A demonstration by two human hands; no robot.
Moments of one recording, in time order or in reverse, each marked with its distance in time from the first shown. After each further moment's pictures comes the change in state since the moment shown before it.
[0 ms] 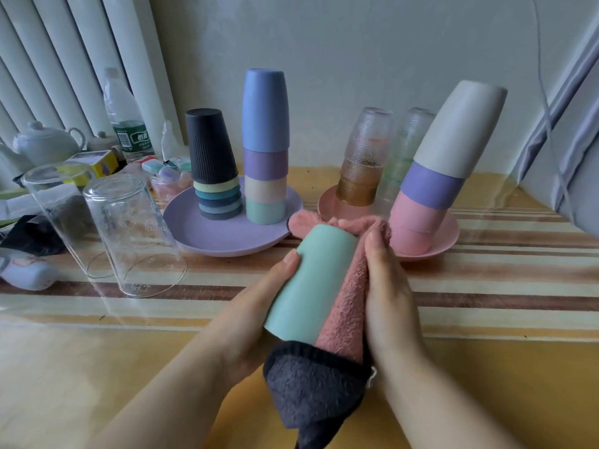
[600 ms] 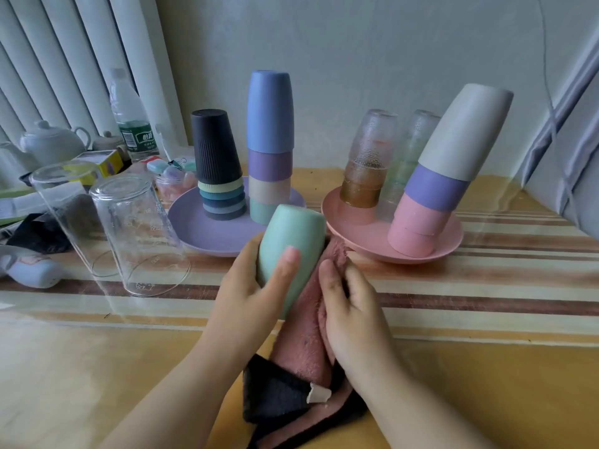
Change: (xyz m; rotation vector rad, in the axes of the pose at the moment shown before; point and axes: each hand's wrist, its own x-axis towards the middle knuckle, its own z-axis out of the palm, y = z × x) left_hand -0.008 -0.001 0.000 0.641 0.428 0.468; right_hand -0.014 0.015 0.012 -0.327 -0.088 -0.036
